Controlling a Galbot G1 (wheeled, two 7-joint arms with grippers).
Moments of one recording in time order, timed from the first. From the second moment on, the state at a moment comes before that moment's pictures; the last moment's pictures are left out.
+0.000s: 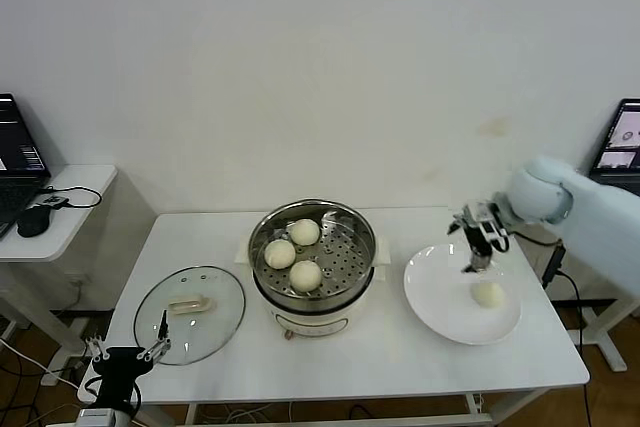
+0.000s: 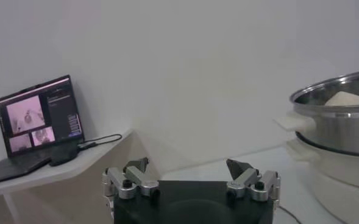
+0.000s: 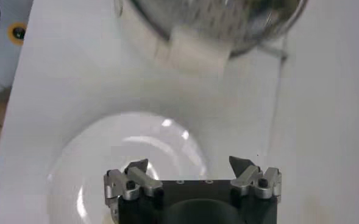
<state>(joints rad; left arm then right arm) 1.76 -1.27 -0.73 -2.10 -0.07 -0.01 -0.15 0.12 0.53 -0.80 1.47 -0.07 -0.26 -1.11</state>
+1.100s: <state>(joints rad) 1.75 -1.28 -0.72 -2.09 -0.07 0.00 -0.15 -0.24 0.67 -0.50 1.14 -0.33 -0.23 -1.06</state>
